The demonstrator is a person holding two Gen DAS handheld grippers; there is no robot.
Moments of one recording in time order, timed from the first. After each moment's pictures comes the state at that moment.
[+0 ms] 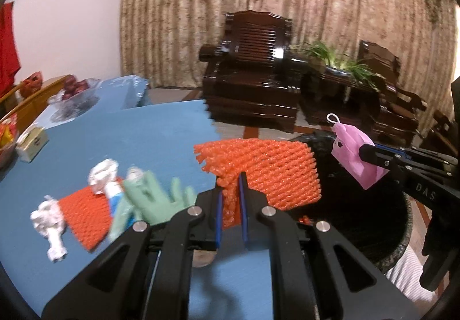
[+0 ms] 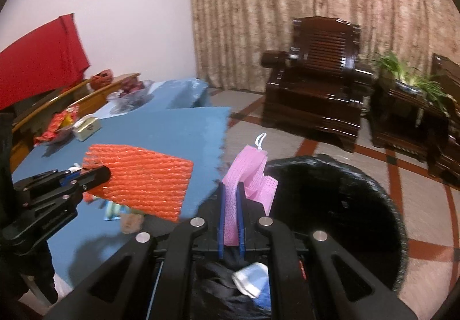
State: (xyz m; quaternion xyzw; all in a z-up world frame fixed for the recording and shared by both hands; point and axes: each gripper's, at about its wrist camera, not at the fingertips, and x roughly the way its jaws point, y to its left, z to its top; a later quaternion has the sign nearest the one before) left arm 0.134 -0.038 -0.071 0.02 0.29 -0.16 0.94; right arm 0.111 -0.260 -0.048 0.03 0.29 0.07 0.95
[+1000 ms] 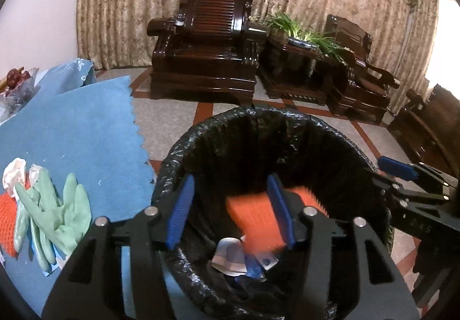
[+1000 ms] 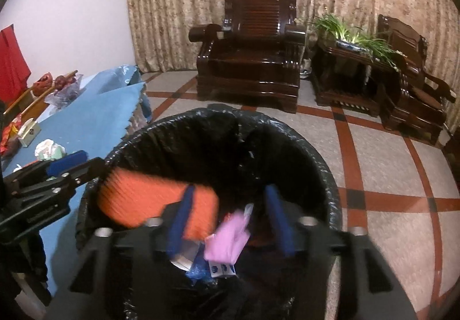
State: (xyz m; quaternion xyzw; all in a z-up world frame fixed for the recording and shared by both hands) left arm 0.171 -0.145 -0.124 0.02 0.34 -0.25 0.91; right arm 0.099 -0.354 -0.098 0.06 0.35 -0.06 0.93
